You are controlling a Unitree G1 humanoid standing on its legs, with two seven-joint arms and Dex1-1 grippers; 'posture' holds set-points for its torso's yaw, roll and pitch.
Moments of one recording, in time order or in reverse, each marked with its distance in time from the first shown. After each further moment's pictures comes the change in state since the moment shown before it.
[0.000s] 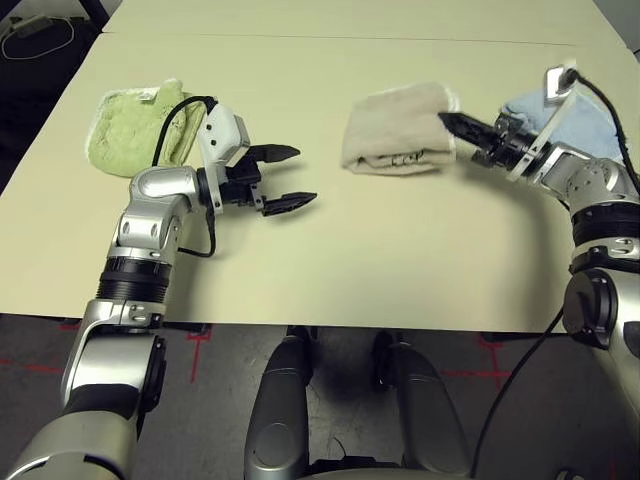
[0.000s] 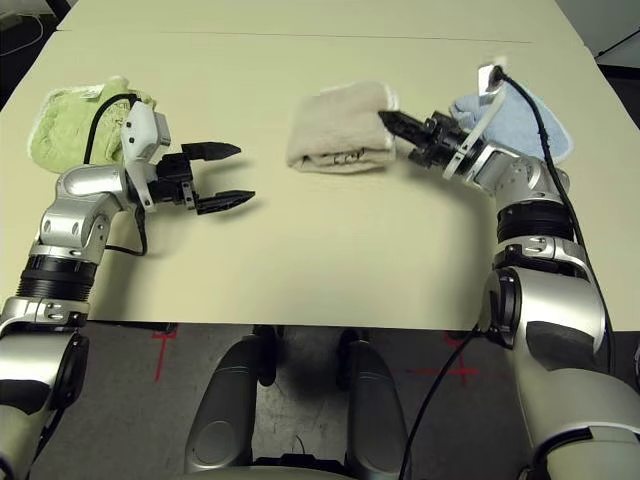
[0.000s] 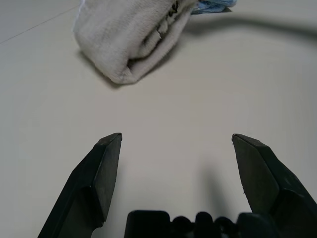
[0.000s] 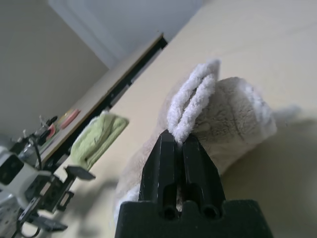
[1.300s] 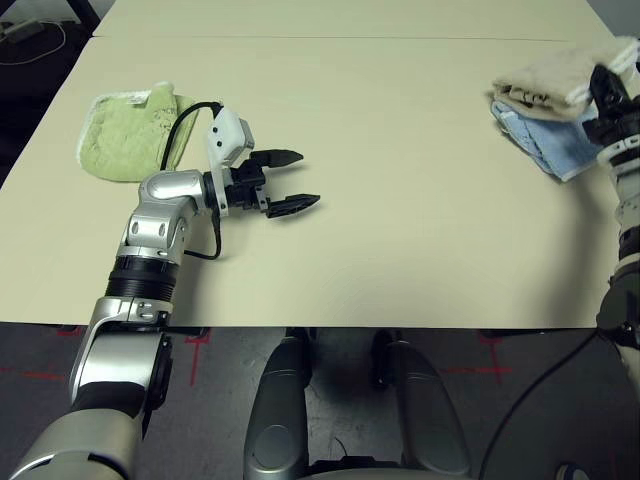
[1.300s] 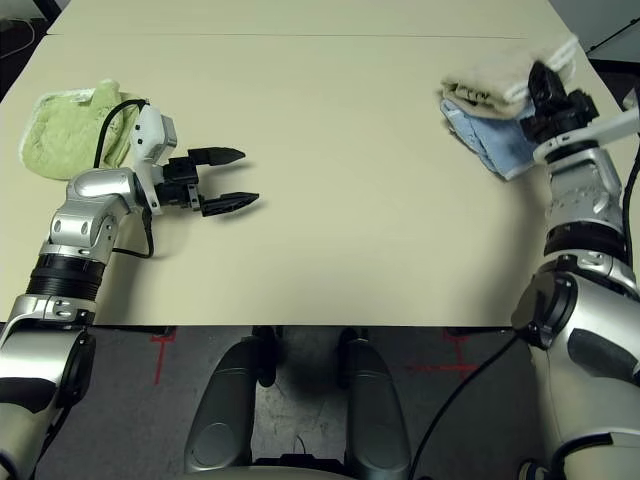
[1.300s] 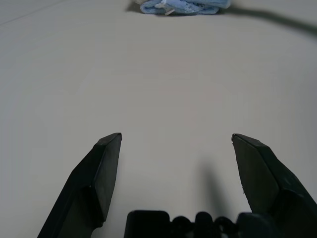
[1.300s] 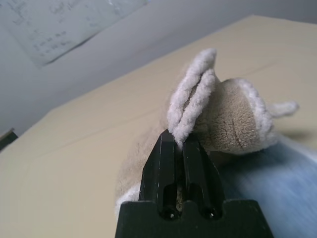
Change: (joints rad) left arm -0.011 -0.032 -0.003 0.043 -0.001 0.020 -0.005; right arm 0.194 -0.123 -0.183 0.130 0.019 -0.457 -0.305
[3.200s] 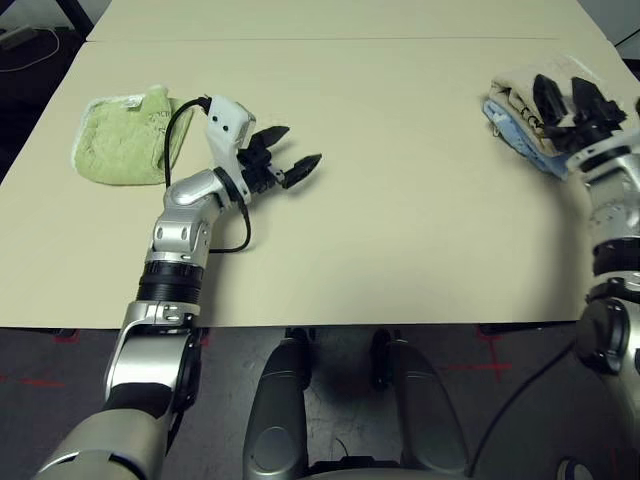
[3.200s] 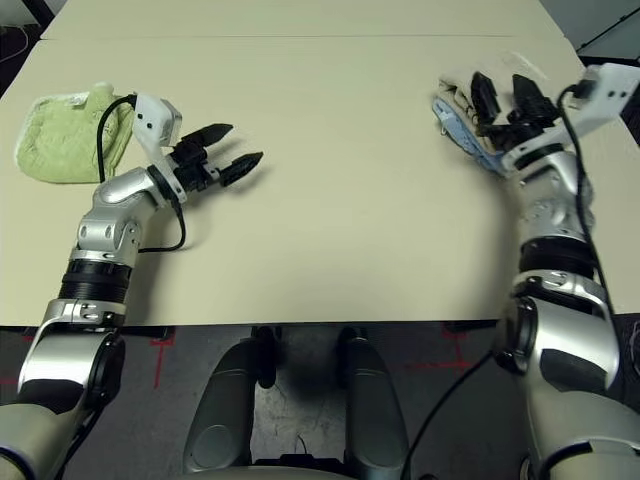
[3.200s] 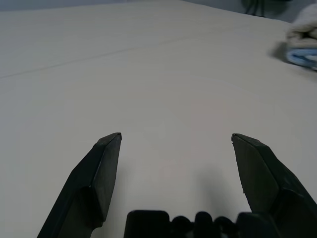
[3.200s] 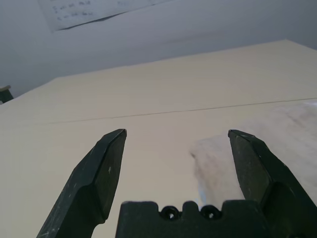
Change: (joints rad) left arm -0.047 -0.169 0.132 0.103 0.054 -0.071 0.623; right arm -0.103 0.182 0.208 -0.113 -0.182 -0.146 -0.184
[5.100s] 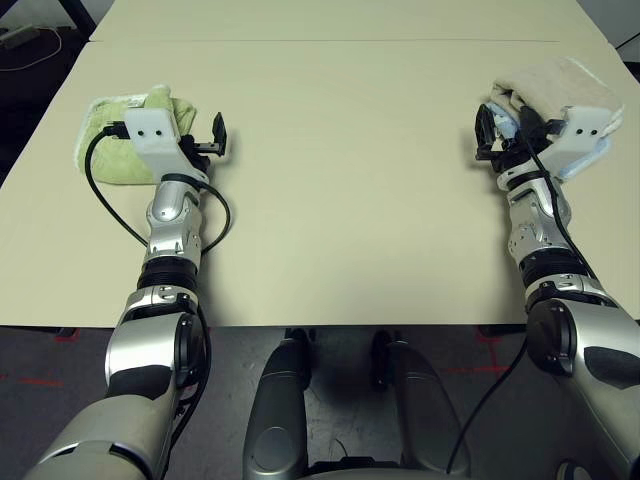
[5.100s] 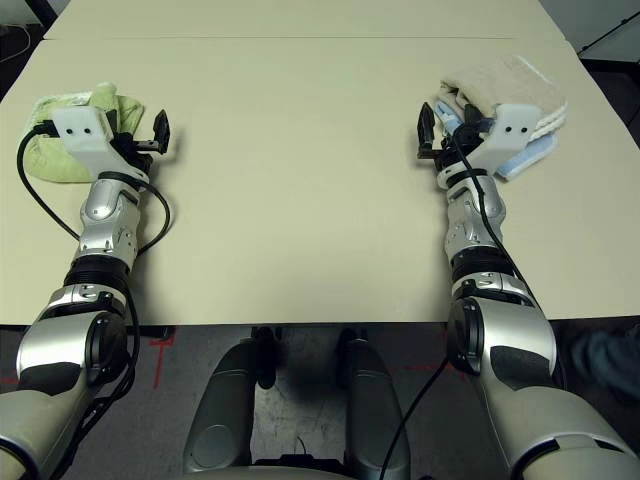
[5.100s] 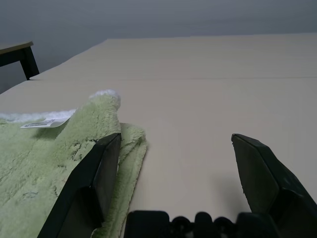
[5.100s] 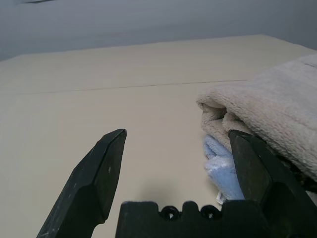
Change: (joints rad) left arm -0.045 0.023 0.158 0.392 0.055 -0.419 0.429; right arm 0.059 0.094 0.064 0.153 -0.117 -0.302 -0.151
